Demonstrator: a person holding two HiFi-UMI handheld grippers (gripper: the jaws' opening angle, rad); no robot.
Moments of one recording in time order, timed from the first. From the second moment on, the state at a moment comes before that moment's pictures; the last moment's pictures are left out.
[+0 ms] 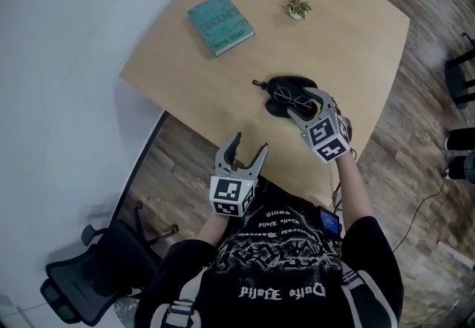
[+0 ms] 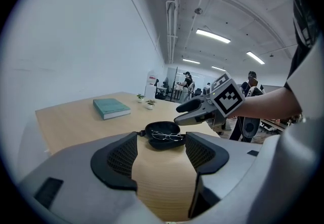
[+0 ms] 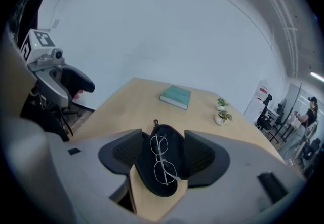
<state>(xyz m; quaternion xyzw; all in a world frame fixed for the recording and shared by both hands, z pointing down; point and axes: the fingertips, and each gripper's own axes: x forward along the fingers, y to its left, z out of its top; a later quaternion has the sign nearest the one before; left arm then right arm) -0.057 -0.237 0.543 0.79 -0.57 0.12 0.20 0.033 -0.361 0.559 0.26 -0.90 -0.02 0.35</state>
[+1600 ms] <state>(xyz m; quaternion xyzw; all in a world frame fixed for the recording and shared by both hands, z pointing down) -0.106 -0.233 0.571 0.76 -0.60 0.13 0.23 0.021 -0.382 0.677 0.14 -0.83 0.00 0.54</state>
